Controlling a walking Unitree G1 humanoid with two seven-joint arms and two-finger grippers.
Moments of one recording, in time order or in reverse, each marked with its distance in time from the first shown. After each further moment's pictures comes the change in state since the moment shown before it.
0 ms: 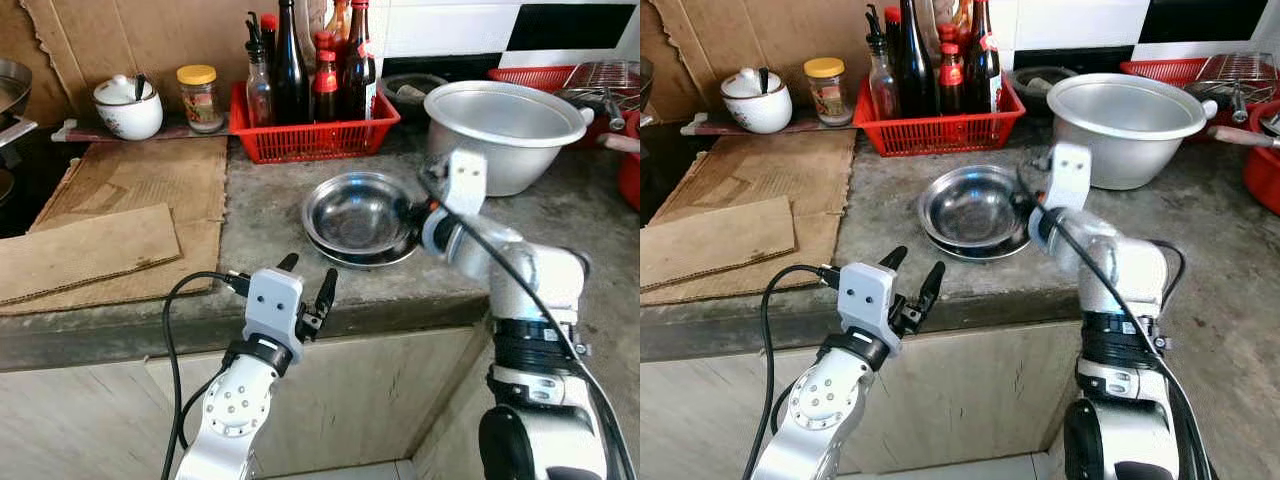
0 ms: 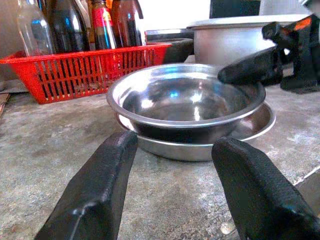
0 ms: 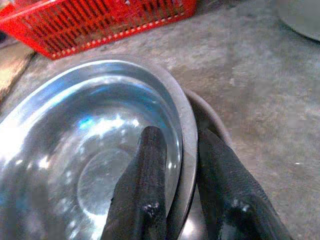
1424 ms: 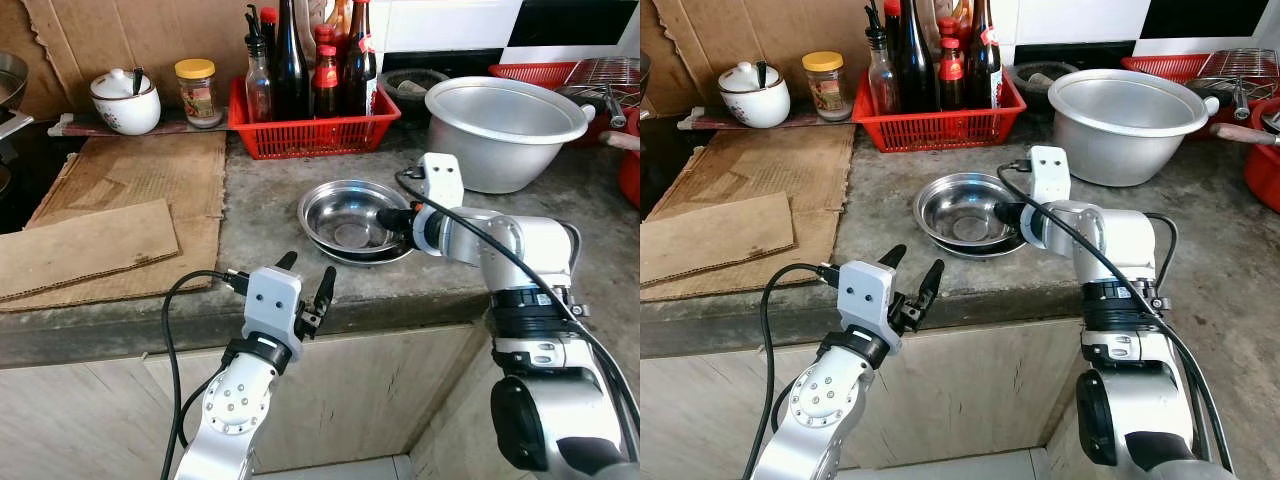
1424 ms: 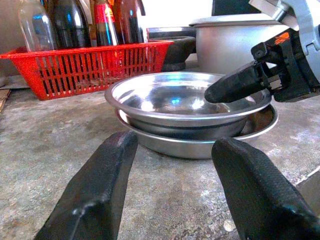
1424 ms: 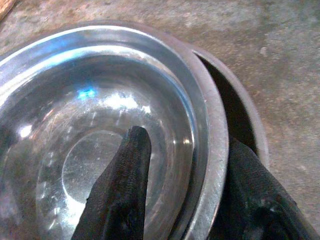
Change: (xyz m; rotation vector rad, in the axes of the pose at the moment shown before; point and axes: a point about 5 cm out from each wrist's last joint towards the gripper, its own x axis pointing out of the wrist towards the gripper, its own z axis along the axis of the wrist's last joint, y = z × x) left arm -0.001 -0.001 -0.001 -0.003 0.003 0.001; right arm 0.012 0.003 0.001 -0.099 0.177 0.040
